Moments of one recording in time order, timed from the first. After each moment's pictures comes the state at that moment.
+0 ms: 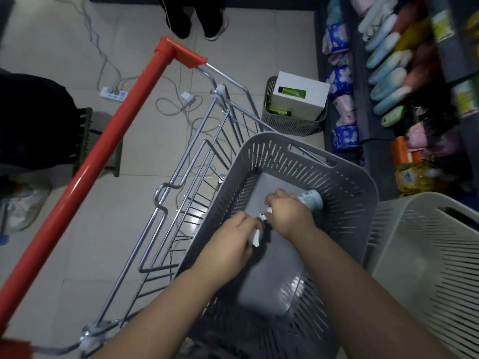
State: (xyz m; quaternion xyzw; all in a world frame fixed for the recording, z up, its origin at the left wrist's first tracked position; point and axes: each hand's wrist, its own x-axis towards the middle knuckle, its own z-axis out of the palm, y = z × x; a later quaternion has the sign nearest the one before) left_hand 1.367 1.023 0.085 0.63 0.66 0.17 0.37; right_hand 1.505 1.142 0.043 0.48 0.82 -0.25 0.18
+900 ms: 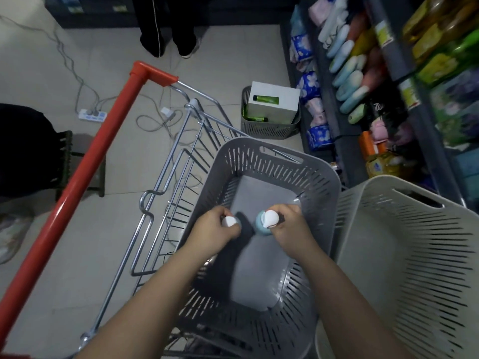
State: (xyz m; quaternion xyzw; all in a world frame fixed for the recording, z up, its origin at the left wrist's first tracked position) left_hand 1.363 1.048 0.092 0.41 0.76 0.17 0.47; right_hand 1.552 1.090 0.075 0.63 0.62 -0.45 -0.10
